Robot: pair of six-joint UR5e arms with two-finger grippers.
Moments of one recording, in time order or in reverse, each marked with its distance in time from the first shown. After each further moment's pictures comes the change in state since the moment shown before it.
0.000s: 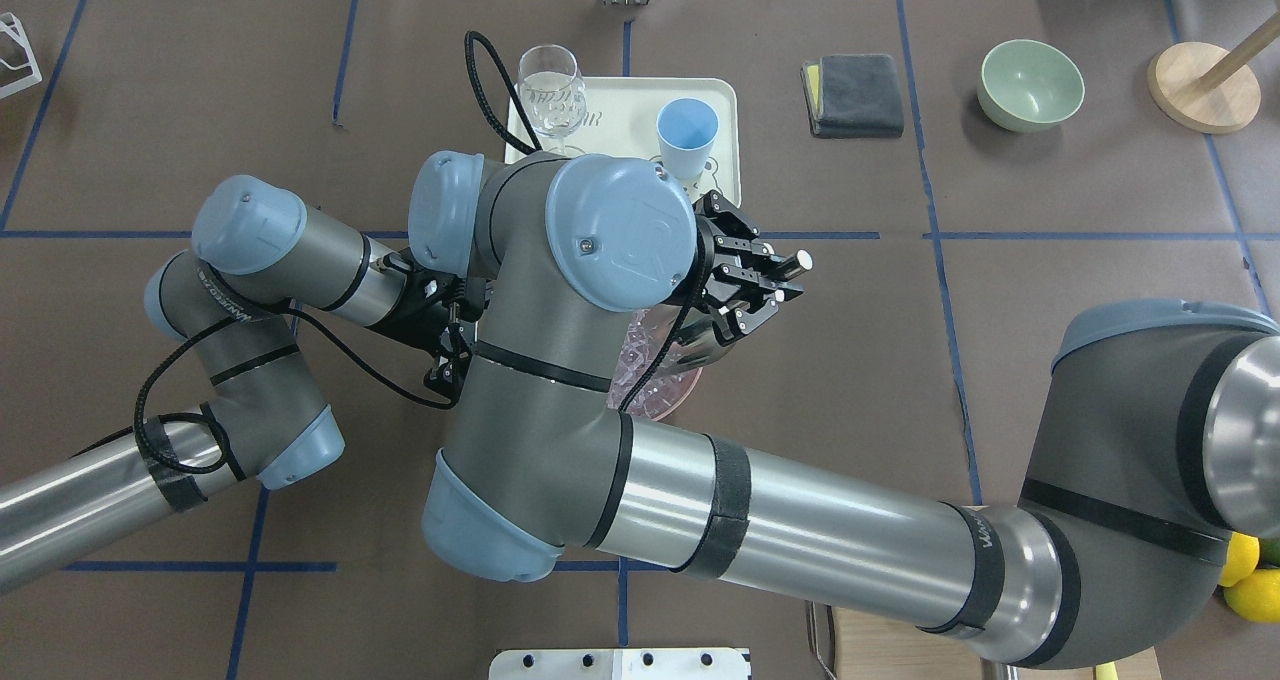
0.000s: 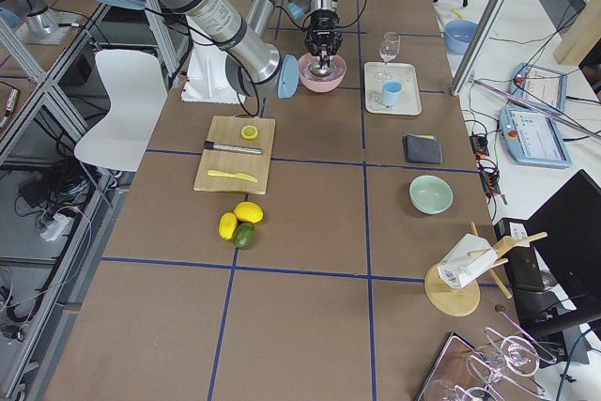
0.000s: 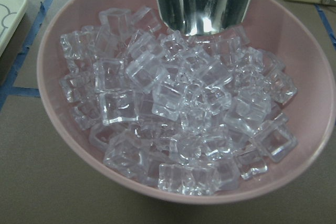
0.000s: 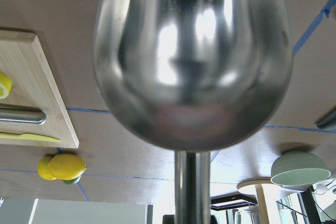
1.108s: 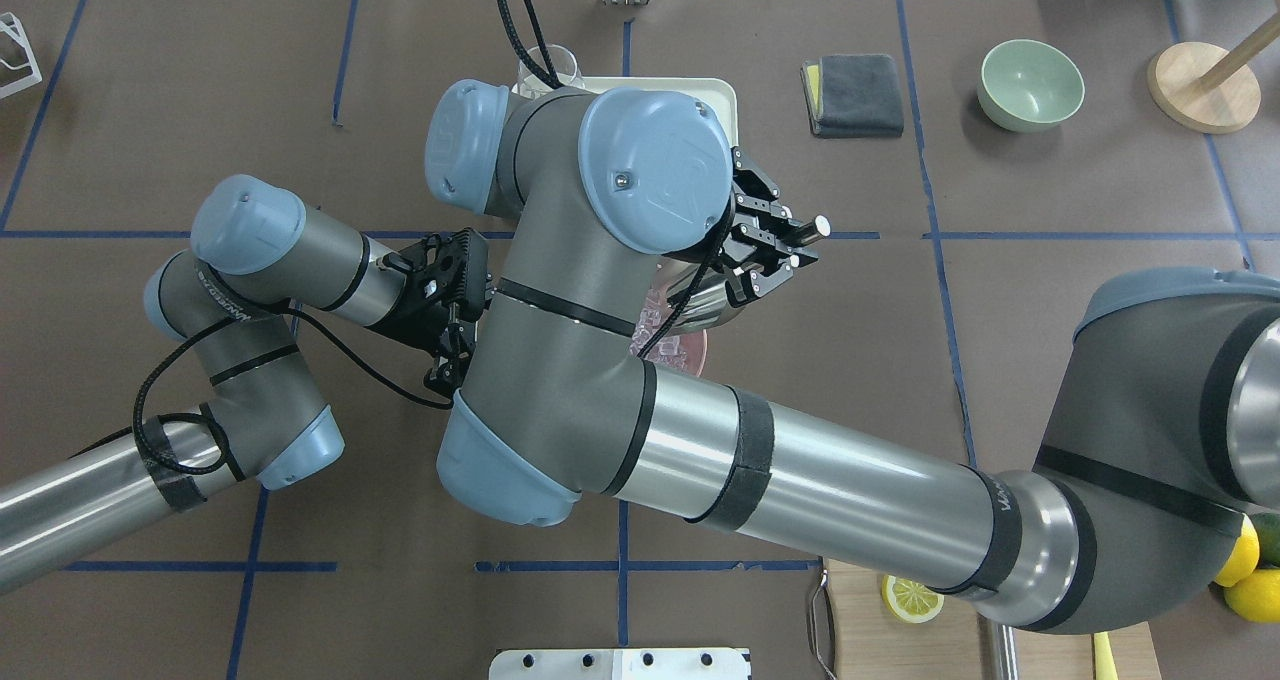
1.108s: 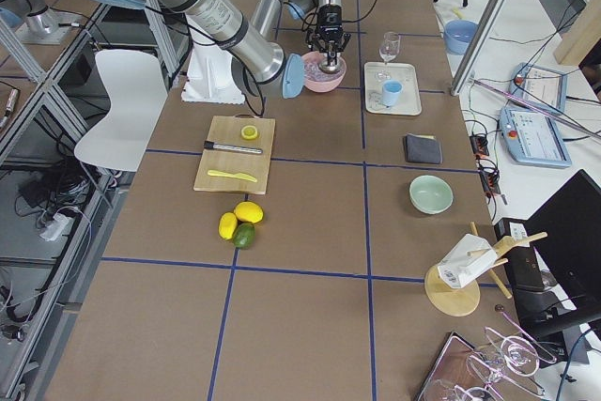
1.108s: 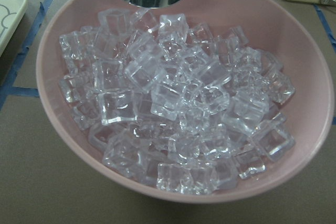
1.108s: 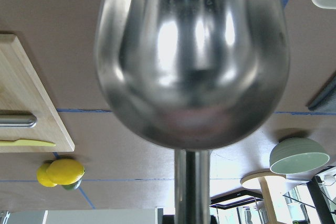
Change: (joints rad) left arm 0.000 0.001 -0.003 0.000 0.000 0.000; right arm 0.055 0.005 0.022 -0.011 0.022 0.018
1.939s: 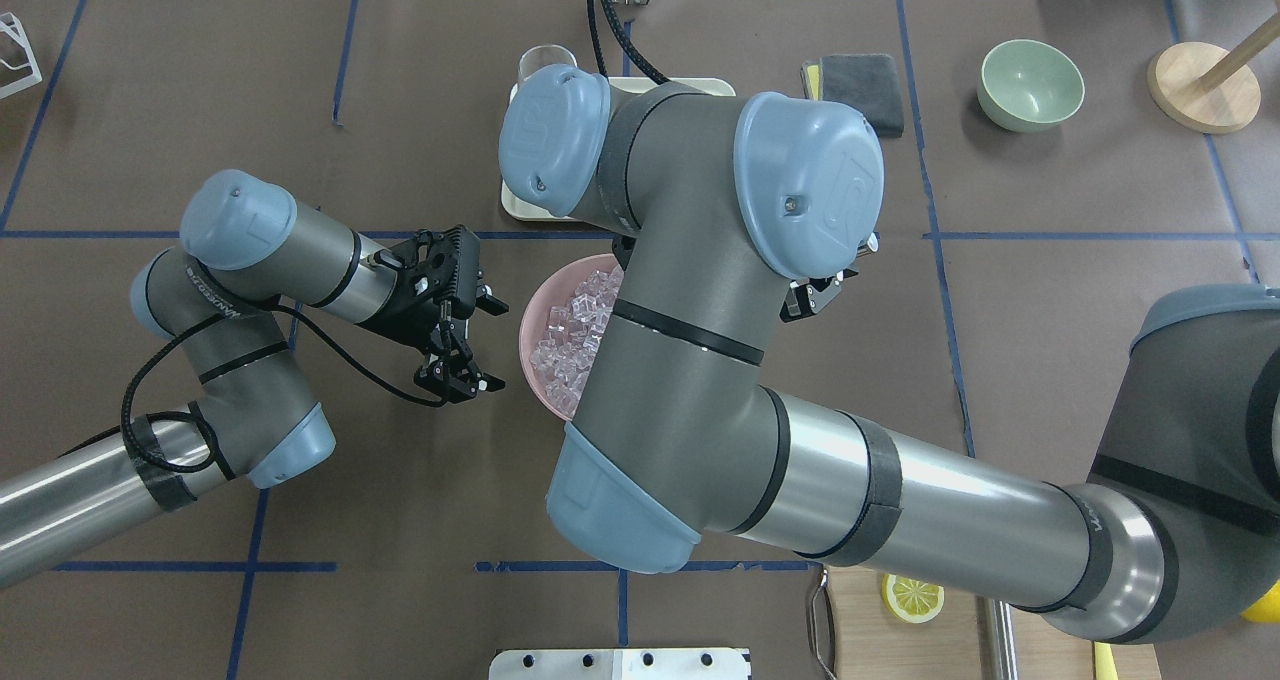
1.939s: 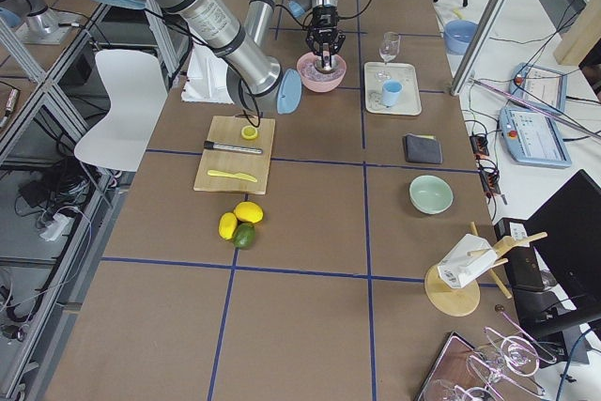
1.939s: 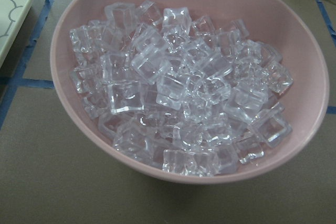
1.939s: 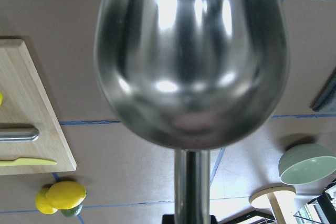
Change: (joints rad) left arm -0.006 0.013 -0.012 0.018 -0.002 0.014; right arm 0.020 -0.111 0.227 0.009 0.041 0.022
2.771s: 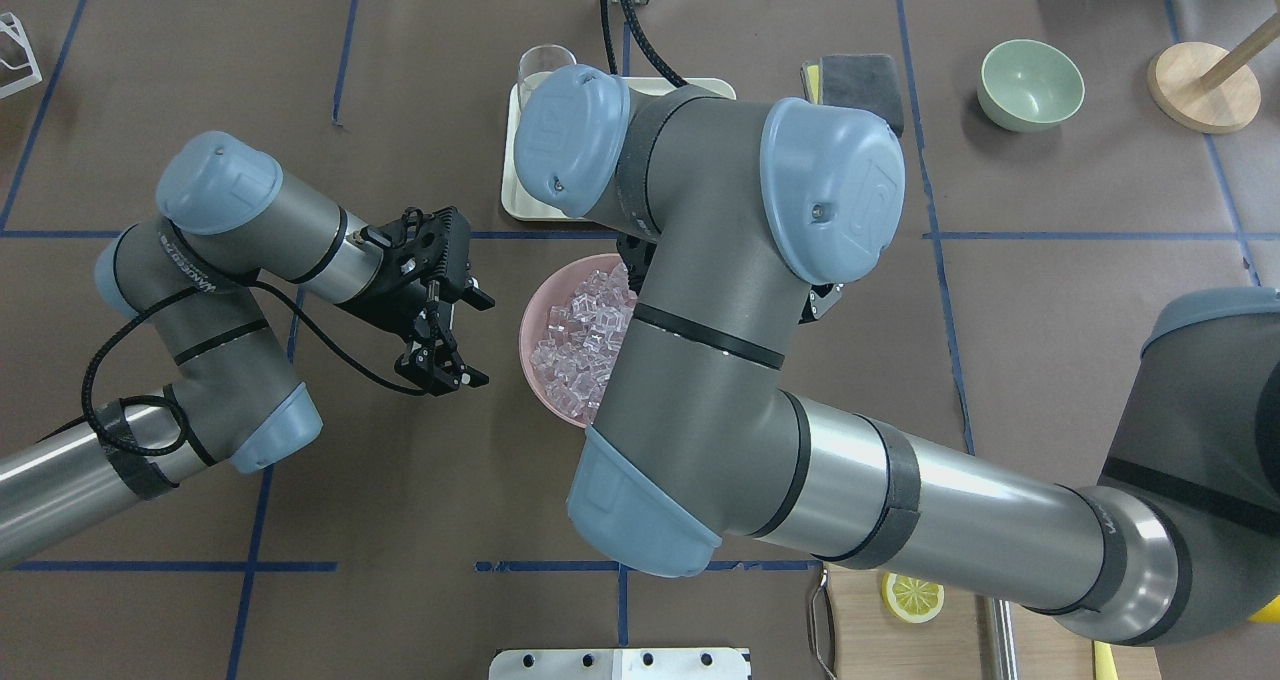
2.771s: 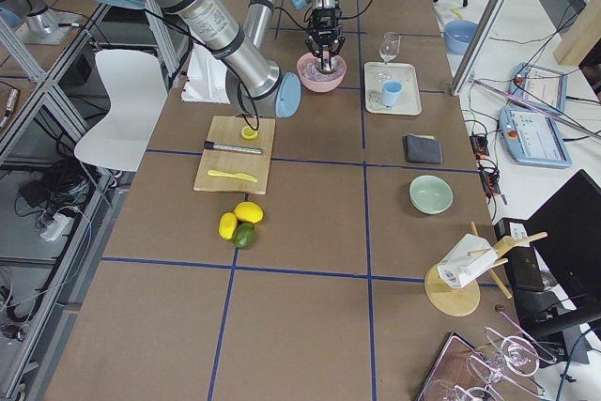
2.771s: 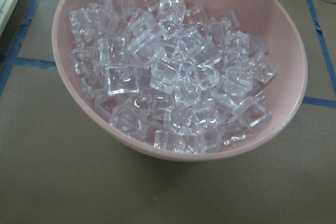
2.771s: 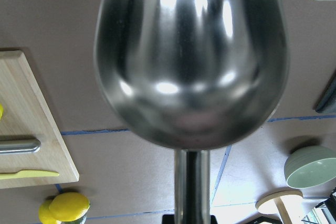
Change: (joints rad) left arm -0.040 0.012 -0.089 0.153 -0.079 0.049; right arm 0.002 -0.026 0.037 0.019 0.023 0.031
